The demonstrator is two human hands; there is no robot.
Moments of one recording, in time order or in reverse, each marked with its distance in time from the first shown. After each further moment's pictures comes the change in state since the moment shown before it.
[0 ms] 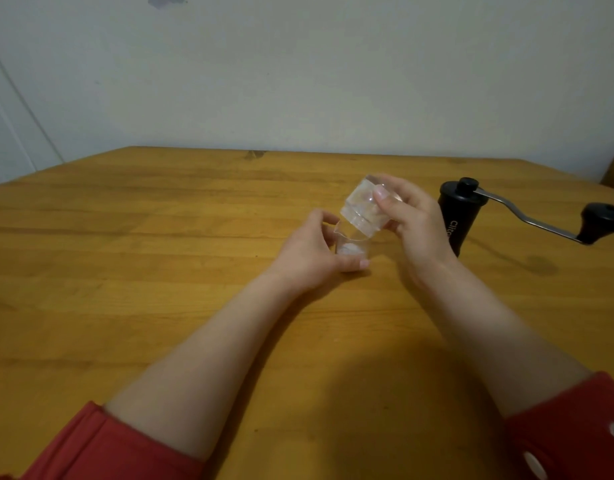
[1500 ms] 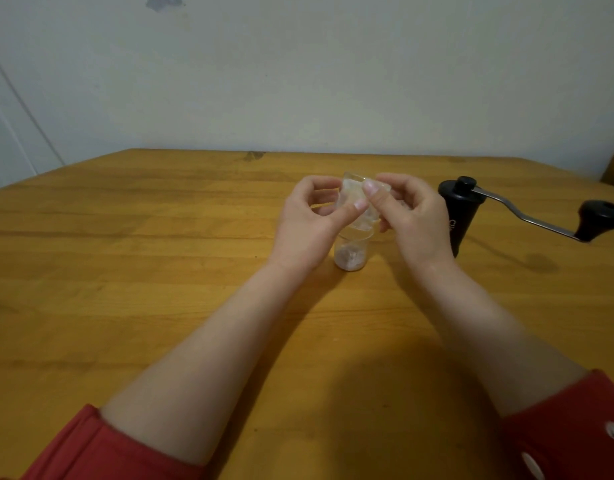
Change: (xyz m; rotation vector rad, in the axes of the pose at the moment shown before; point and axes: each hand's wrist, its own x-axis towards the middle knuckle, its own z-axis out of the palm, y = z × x) left_hand -0.009 0.036 -0.005 -0.423 0.276 0.161; right_hand -0.003 -0.003 0.002 -0.111 0.135 -0.153
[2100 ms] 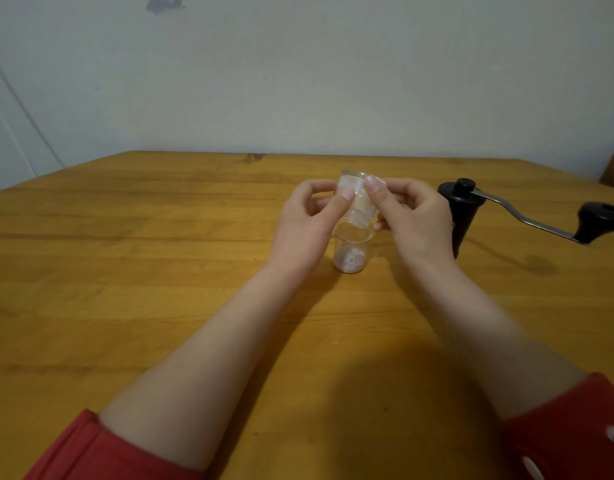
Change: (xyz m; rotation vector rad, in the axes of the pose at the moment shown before) left_hand 0.001 0.000 -0.002 -0.037 -0.024 -0.033; right_hand 0.000 -0.004 0.002 -0.028 0.075 0.041
